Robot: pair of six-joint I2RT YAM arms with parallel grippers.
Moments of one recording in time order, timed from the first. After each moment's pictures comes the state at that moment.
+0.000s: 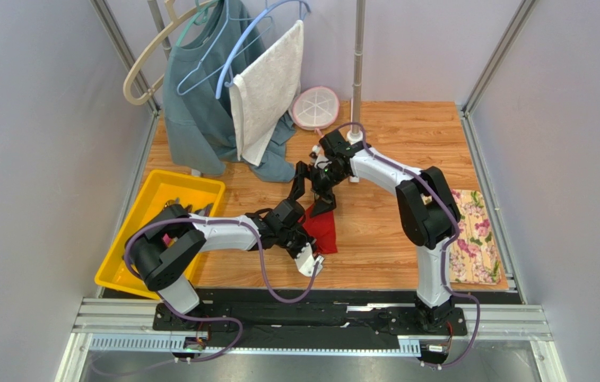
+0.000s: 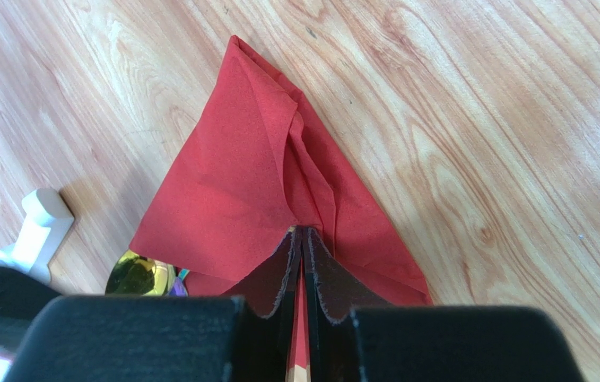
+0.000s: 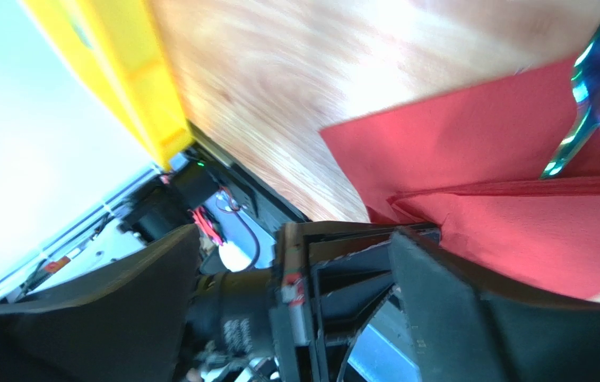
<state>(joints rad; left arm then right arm) -0.90 1.64 0.75 -0.04 0.40 1.47 0.55 2.04 1.51 -0.69 -0.72 0.69</state>
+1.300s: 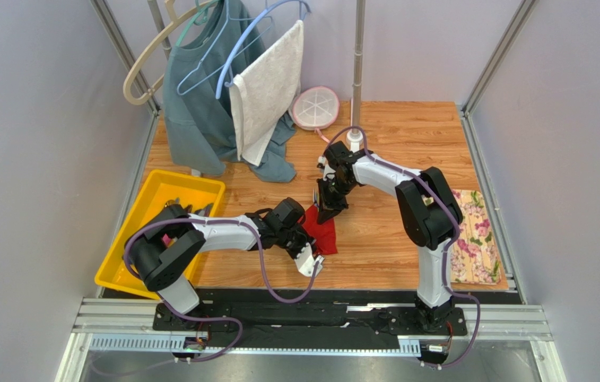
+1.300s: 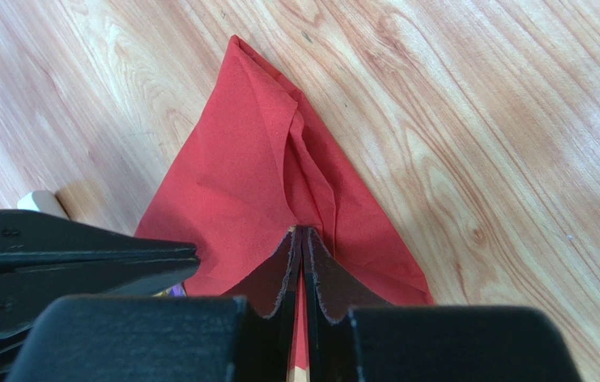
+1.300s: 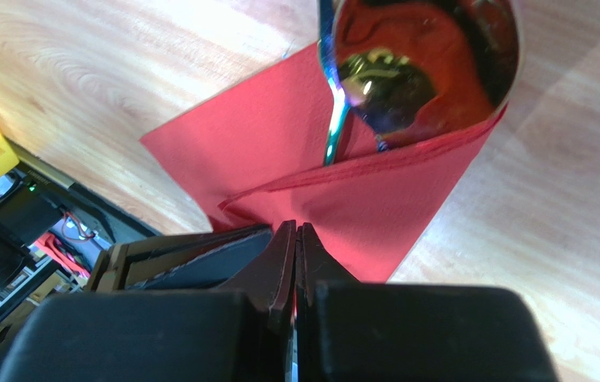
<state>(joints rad) -0.90 1.64 0.75 -0.05 0.41 1.47 0.53 2.01 1.42 -0.76 -0.47 0.43</state>
